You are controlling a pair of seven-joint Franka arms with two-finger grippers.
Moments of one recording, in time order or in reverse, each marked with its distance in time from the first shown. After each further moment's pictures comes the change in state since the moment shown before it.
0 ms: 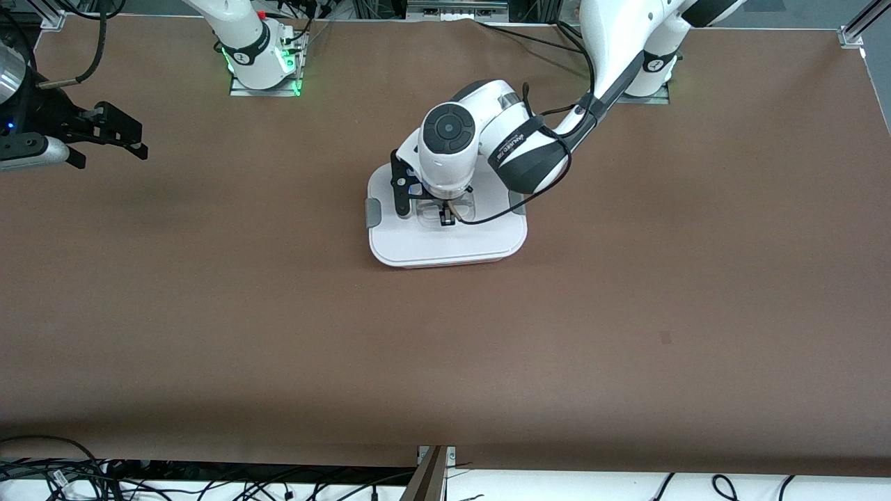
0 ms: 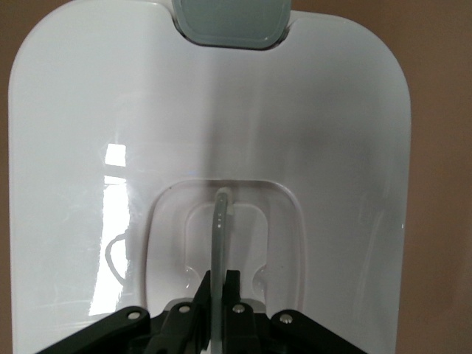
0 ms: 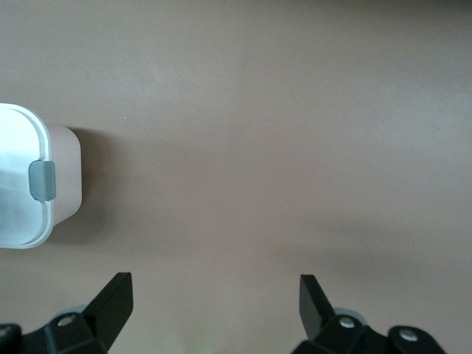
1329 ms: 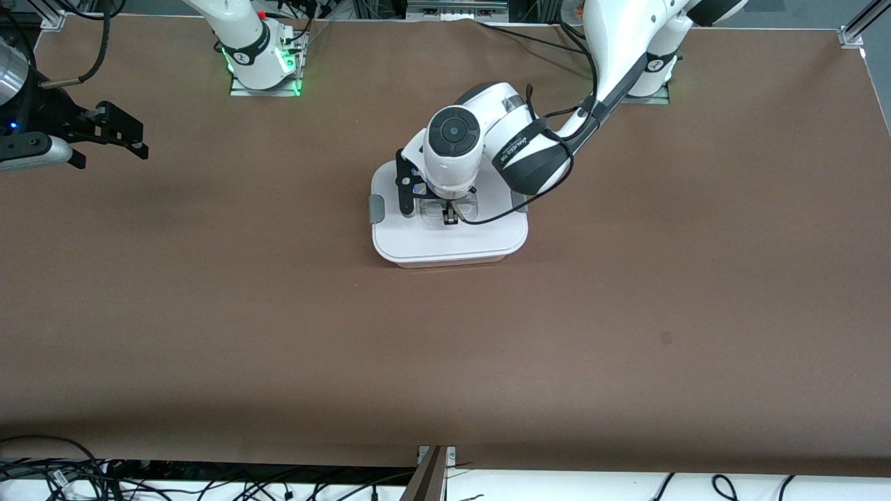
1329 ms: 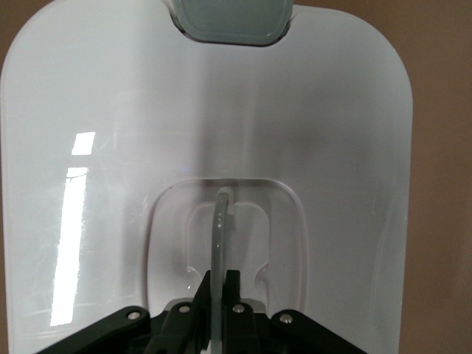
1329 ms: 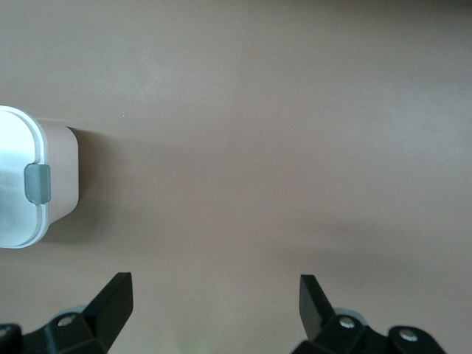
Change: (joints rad) left arm 0.030 -0.013 -0.023 -0.053 0.000 0.025 0.021; right arm 0.002 0.000 0.004 0.000 -0.010 0.000 -0.006
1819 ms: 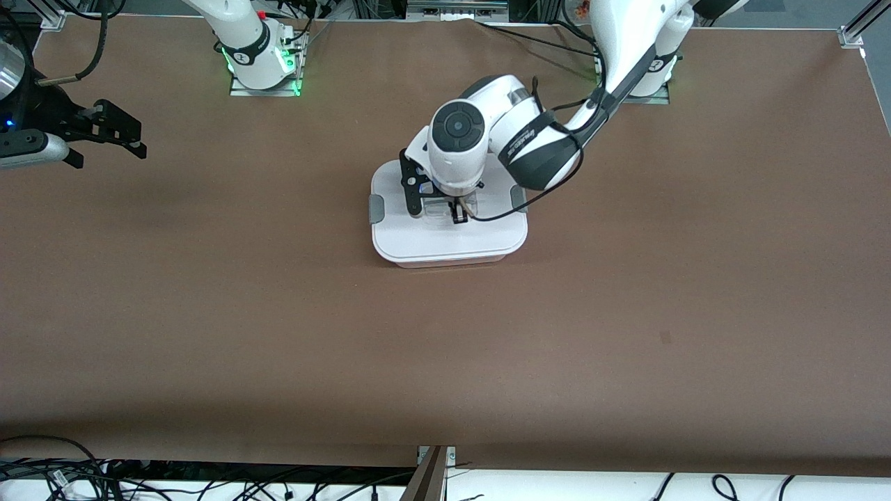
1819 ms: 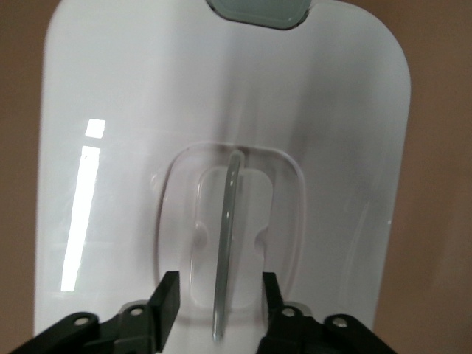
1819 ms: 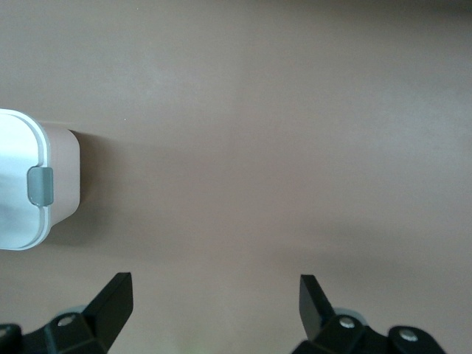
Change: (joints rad) left arm 0.018 -0.077 0.000 0.000 0.000 -0.098 -0.122; right arm 0.001 0.000 0.000 0.010 0.000 0.000 -0.001
